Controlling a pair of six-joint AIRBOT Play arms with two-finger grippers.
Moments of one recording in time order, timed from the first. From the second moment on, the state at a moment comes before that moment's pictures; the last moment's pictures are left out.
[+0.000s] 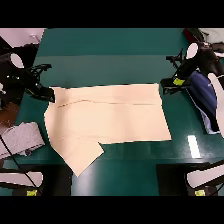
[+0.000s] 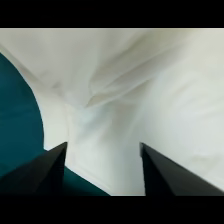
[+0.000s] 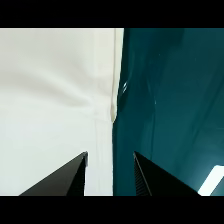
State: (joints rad) left arm 0.09 -1.54 1.44 1.42 -1.51 -1.25; right arm 0.06 -1.69 1.68 -1.49 1.65 1.61
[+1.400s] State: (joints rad) left arm 0.09 -0.73 0.39 1.18 -1.47 -1.59; right arm 0.06 -1.69 1.68 -1.48 1.62 1.59
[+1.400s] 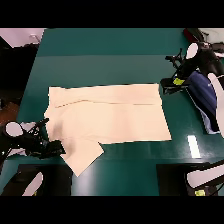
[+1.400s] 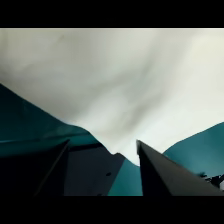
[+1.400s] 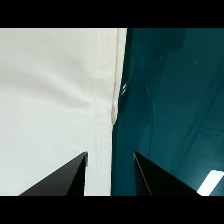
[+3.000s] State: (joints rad) left arm 0.09 -0.73 0.35 1.05 -1.32 -1.68; right arm -0.01 -1.67 1.68 -1.48 1.65 1.53
